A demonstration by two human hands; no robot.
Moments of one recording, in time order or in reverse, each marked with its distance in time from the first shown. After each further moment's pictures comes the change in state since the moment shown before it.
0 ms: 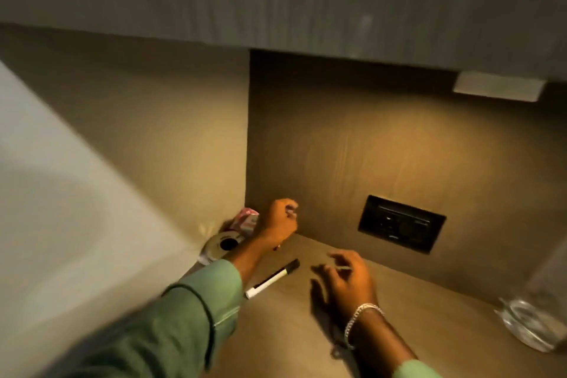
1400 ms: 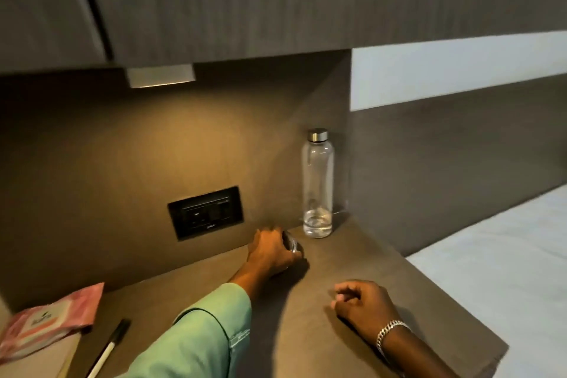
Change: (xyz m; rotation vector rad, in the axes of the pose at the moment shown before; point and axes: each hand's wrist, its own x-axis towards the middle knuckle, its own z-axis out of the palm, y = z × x) left_hand -0.117 0.125 0.240 0.517 -0.689 0.490; right_hand -0.178 0.058 -0.220 -0.051 0.352 0.669
